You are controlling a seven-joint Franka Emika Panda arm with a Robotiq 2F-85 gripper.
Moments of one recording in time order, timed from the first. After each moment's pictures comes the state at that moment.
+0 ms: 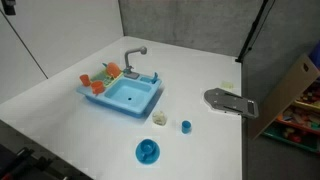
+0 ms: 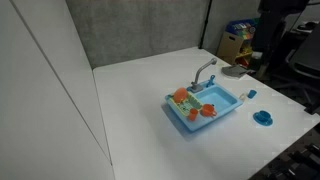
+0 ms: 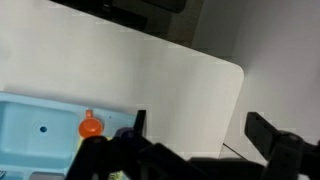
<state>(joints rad) 0.21 -0.18 0.10 -2.10 0.27 1.73 -0.01</state>
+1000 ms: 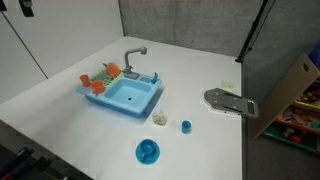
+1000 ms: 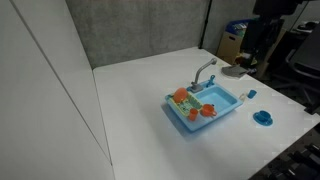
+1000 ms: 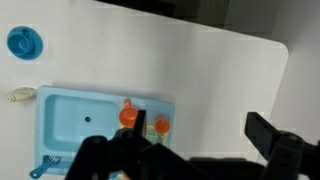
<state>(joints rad) 0.17 -0.16 0.13 -2.09 0.13 1.80 0.12</state>
